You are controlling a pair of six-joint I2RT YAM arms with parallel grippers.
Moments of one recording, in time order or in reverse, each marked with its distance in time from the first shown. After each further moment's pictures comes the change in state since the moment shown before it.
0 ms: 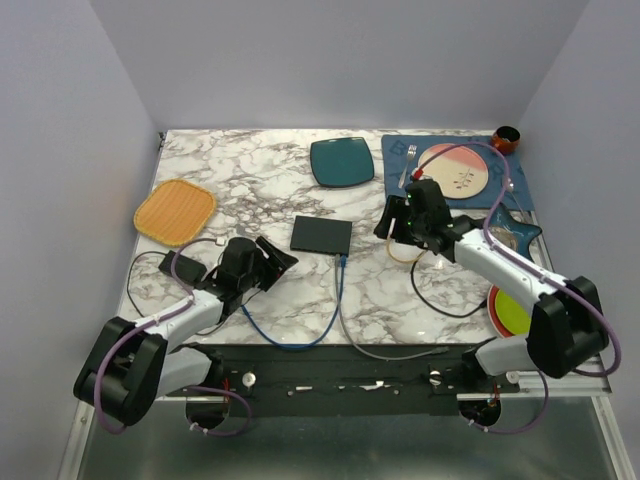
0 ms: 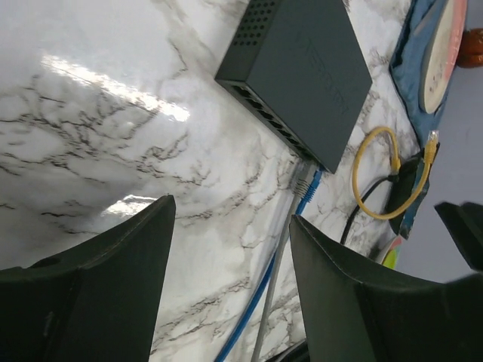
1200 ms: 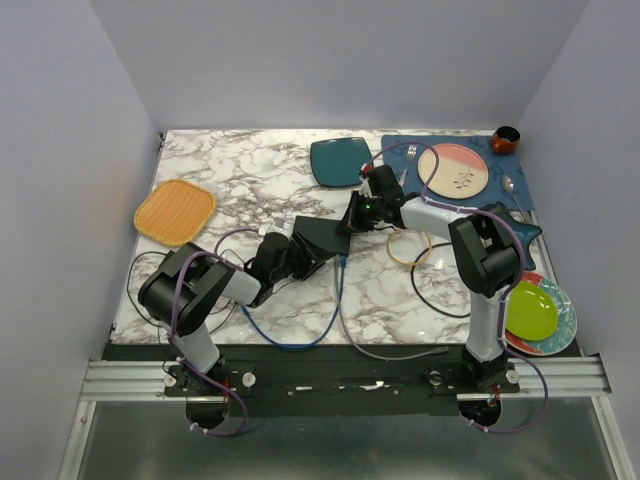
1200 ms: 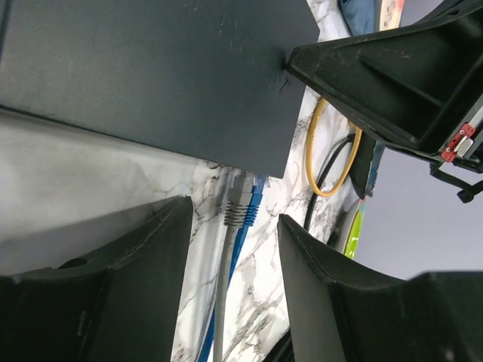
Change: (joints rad) left arm -0.162 0.546 0.116 0.581 0.079 -0.100; right arm 0.008 0.651 0.344 0.227 -0.476 0.056
